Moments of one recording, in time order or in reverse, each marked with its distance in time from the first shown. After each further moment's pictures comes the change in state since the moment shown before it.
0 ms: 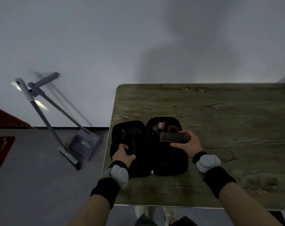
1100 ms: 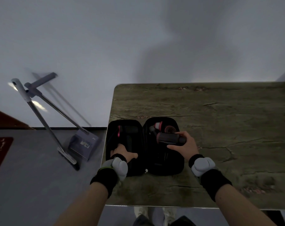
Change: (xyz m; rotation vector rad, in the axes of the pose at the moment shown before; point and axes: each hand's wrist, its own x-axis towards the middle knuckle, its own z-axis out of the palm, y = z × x) left_hand 0.022 0.014 -0.001 0.235 -0.111 -0.107; right_hand -0.006 0.010 0.007 -0.057 0.015 -0.069
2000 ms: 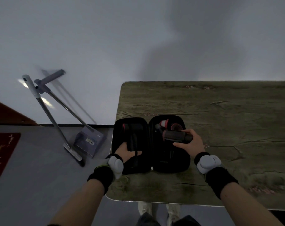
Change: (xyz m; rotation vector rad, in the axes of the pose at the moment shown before) left_hand 0.000 -0.029 -0.005 -0.350 -0.077 0.342; right_hand 0.000 -0.001 0.006 -0.041 0.000 0.001
